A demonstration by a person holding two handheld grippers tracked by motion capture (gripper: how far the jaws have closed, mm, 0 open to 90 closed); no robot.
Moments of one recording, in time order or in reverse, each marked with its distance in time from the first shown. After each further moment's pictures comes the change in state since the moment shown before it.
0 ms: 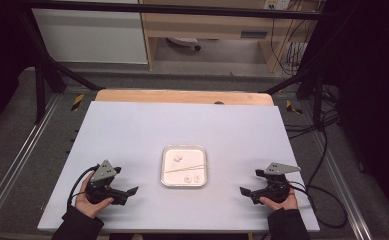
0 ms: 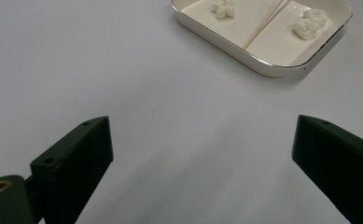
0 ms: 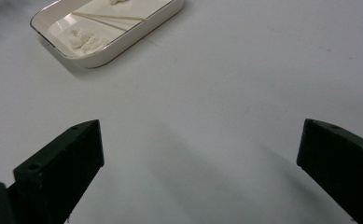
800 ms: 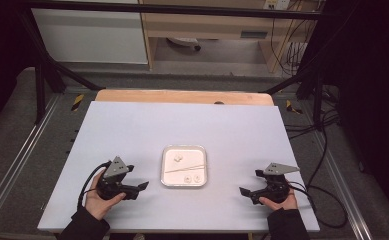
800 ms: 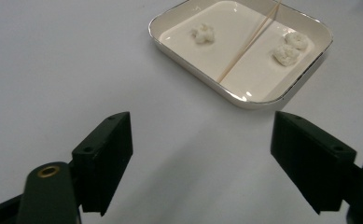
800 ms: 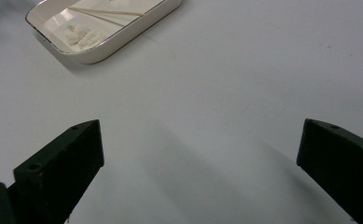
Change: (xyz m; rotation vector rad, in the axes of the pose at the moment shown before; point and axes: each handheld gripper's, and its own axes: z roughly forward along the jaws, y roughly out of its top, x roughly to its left) left arm -0.021 0.028 0.011 0.001 -0.003 0.009; right arm 0.001 -0.001 0.001 0.010 -0.006 -0.005
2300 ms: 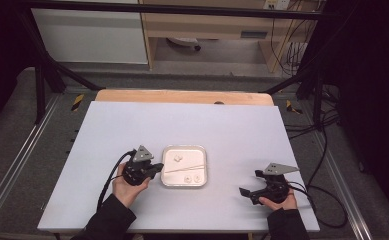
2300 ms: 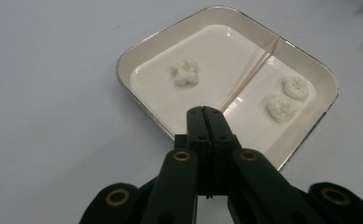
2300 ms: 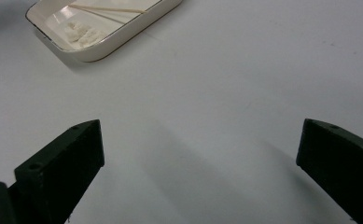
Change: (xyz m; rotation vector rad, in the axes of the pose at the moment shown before) left arm -0.017 0.045 0.052 0.044 -0.007 -0.060; right arm 0.000 0.000 0.001 0.008 0.004 0.003
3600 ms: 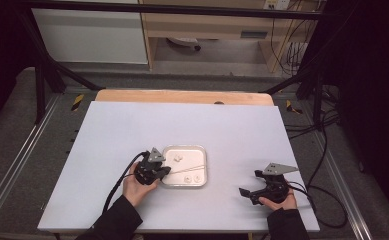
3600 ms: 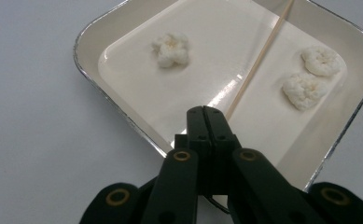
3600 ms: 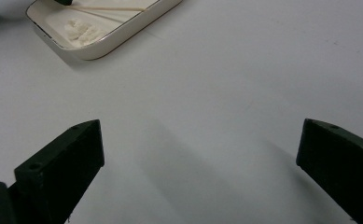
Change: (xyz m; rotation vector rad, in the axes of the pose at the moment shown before) left arm -0.004 -0.004 0.037 0.100 -0.020 0.061; right arm -0.001 0.000 0.001 0.003 0.002 -0.009
